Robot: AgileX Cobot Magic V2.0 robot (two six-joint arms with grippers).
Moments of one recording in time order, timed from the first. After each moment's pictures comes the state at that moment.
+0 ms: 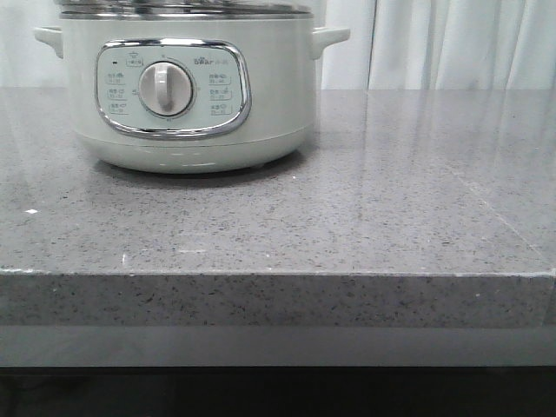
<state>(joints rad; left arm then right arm) -0.44 1.60 -1.50 -0.23 0.24 0.13 0.53 0.68 -0.87 0.22 0.58 -0.11</state>
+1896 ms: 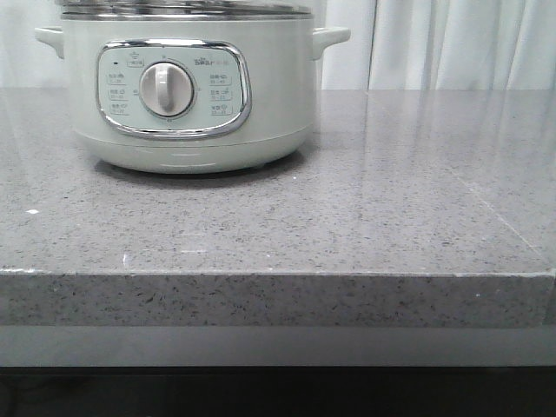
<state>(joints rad) -0.44 0.56 -0.78 -0.14 0.62 0.13 0.53 0.68 -0.87 0.22 0.59 -0.11</state>
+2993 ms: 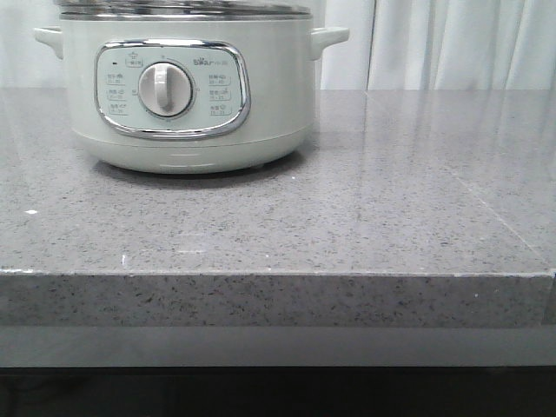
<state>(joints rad) -0.11 0.00 0.01 -0.17 0.01 0.14 0.53 0.67 -0.87 0.22 0.59 -0.11</state>
